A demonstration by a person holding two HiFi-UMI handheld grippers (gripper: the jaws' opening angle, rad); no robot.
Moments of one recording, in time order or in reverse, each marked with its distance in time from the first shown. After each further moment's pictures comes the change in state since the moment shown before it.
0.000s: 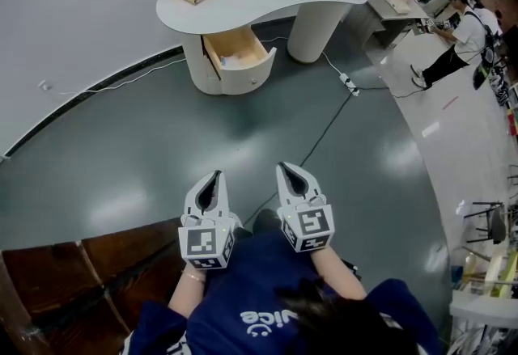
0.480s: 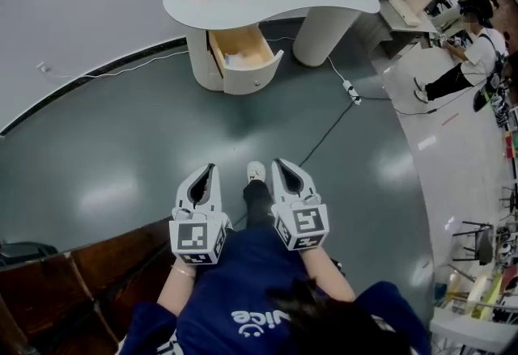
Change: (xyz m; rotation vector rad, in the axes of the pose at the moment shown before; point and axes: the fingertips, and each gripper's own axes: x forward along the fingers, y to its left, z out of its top) left arm 0.034 0.016 0.005 -0.015 -0.003 0.038; right arm 0.039 -0.018 0.004 0.011 -0.002 0.030
